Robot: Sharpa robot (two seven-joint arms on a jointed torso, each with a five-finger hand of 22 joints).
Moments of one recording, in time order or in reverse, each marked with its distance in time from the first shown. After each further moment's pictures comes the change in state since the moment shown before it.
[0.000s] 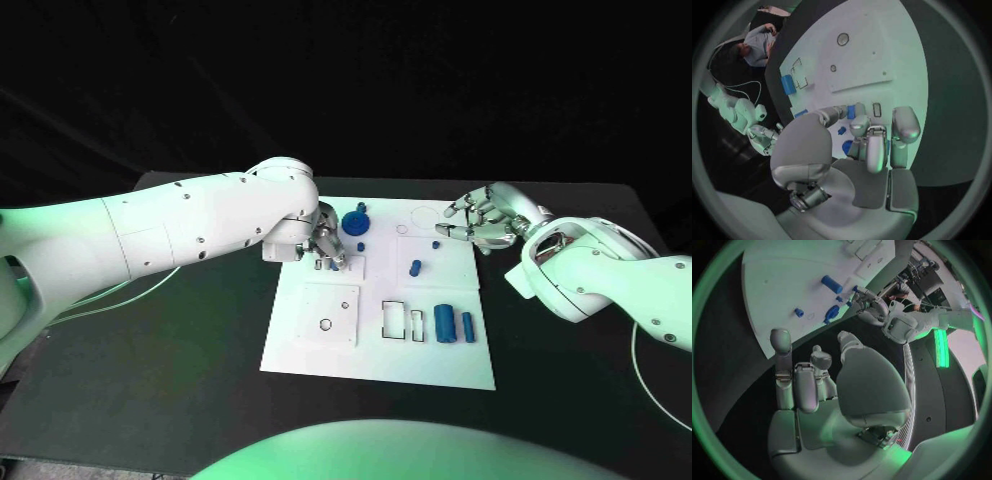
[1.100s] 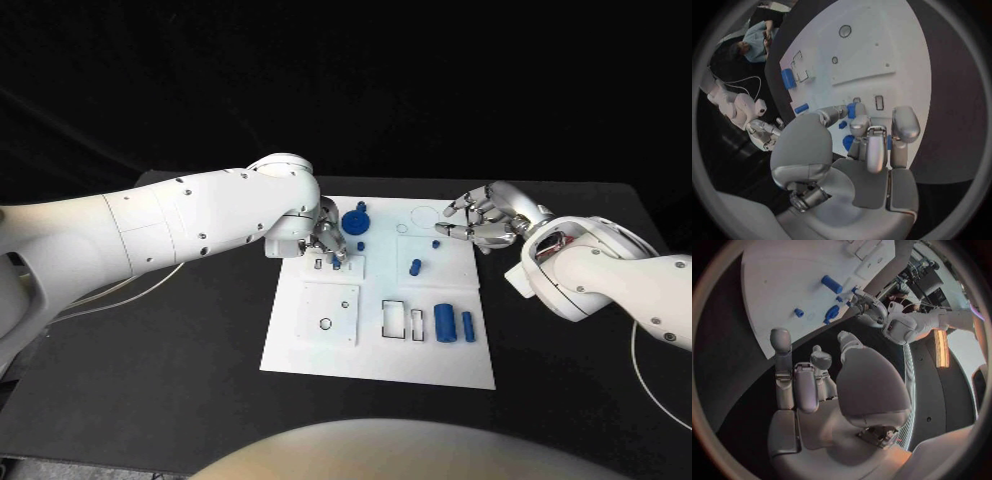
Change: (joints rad) left arm 0.006 0.010 0.001 -0.013 0.005 -0.034 0.004; left_hand 0.008 0.000 0.000 0.000 -0.012 -0.003 0.000 -0.001 0.000 0.000 0.000 -0.005 -0.005 0.000 0.000 0.000 0.000 0.000 -0.004 0.004 0.000 0.000; right arm 0.000 -0.001 0.000 0.001 0.001 0.000 0.000; right_hand 0.000 0.000 0.000 0.000 0.000 0.000 0.000 0.000 -0.001 0.000 0.000 0.000 0.000 0.000 0.000 0.000 0.000 0.000 0.000 0.000 0.000 0.000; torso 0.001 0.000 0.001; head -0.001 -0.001
